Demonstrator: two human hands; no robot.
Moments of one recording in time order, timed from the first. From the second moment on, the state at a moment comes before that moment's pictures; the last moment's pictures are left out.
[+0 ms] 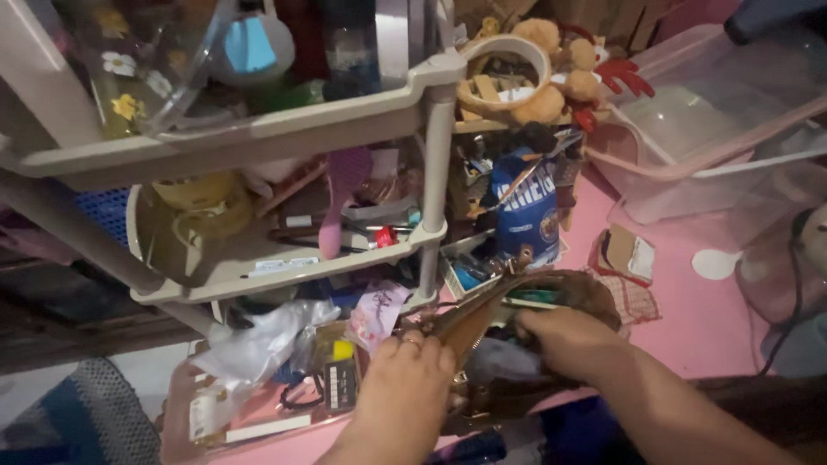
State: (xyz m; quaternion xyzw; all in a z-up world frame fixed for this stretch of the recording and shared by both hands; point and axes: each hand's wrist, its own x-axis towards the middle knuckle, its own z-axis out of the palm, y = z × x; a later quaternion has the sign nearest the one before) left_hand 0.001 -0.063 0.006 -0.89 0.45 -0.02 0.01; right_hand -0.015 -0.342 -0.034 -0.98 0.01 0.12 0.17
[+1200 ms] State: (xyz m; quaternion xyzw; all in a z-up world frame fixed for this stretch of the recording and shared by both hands) left_hand 0.022 -0.070 0.023 -0.89 0.43 0.09 0.14; right_hand -0.017 -0.242 0.015 -0.98 -0.12 0.09 0.16
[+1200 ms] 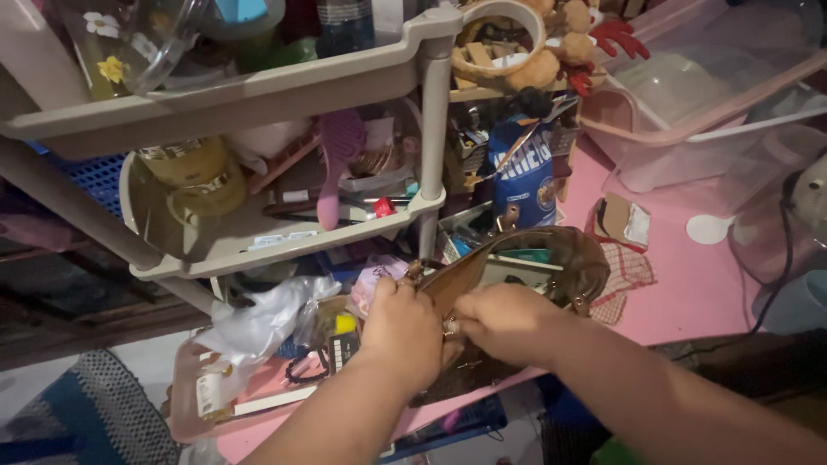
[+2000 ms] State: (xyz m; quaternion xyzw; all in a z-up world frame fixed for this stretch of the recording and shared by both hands) left_hand 0.029 -0.059 0.013 -0.86 0.51 0.04 0.01; right_hand -0.021 -0.276 0.026 -0.98 -0.04 0.11 0.18
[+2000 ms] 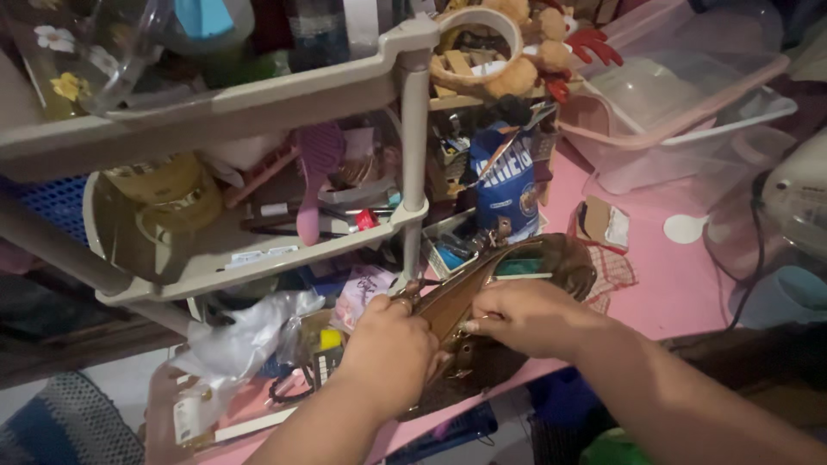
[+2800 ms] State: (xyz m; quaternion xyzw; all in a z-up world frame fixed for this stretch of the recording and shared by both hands) left_hand 0.033 -0.053 0.012 -0.86 0.50 0.03 0.04; right_hand -0.035 -0.260 0.063 -0.95 -0.25 0.12 0.10
